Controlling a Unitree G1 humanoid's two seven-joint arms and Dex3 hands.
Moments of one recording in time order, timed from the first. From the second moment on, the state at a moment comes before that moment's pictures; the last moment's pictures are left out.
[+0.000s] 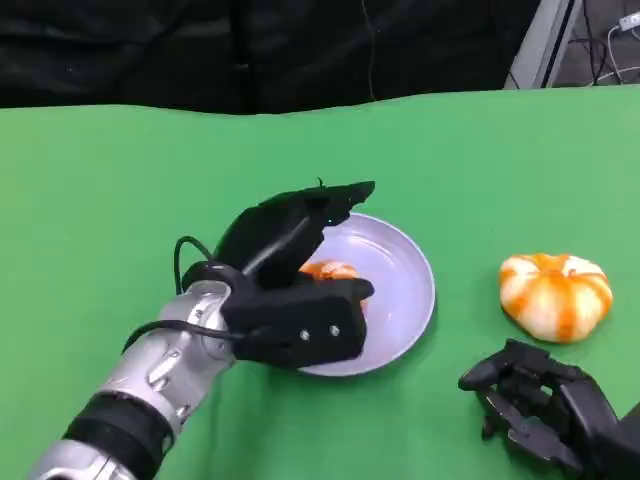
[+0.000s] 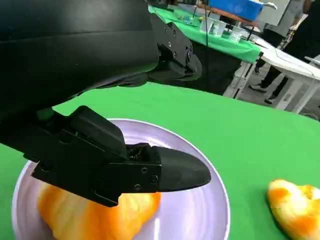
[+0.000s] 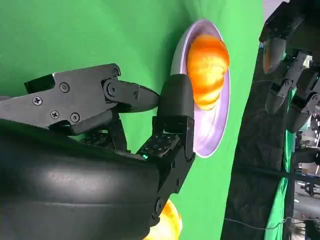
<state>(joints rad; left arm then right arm) -0.59 0.10 -0.42 0.69 0.55 -0.29 0.10 -0.14 -0.03 -0.04 0.89 0.06 -0.76 0.34</state>
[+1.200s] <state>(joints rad) -0.08 -0.01 0.16 0.36 -0.52 -0.37 -0.62 -0.15 -0.03 -0.04 0.91 0.05 -0.77 0.33</state>
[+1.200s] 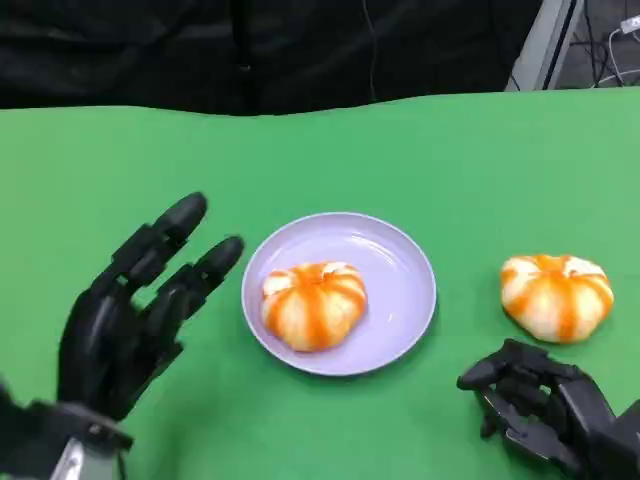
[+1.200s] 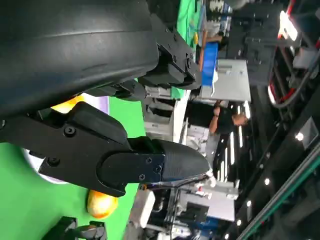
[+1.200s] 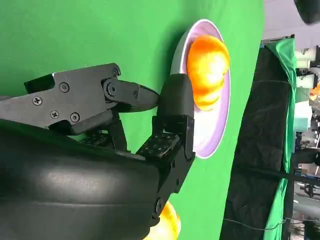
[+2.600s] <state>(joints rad) -0.03 0.05 0.36 0.62 -0.43 -0.53 -0.60 -0.15 -0.04 -0.05 0.91 0.06 -0.77 0.36</state>
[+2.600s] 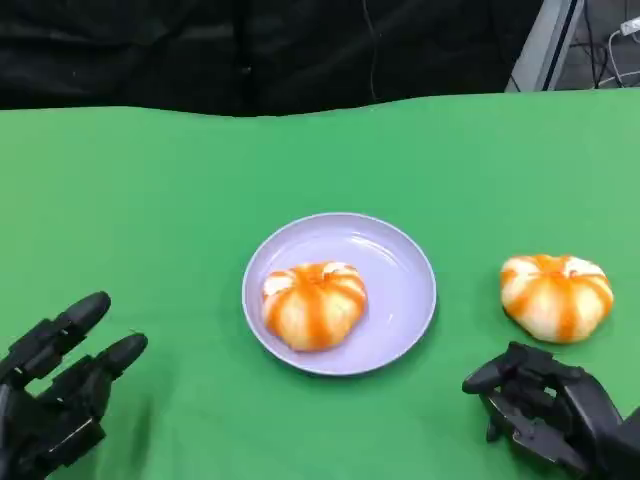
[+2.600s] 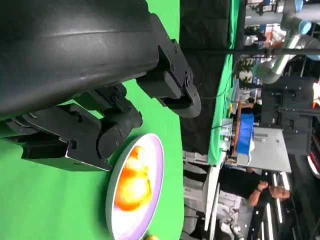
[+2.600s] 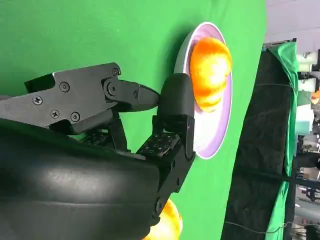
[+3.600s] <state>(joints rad) -0.04 0.07 0.32 0.73 -0.27 -0.76 -0.42 -0.15 -0.04 -0.05 0.90 0.06 -0.76 0.36</state>
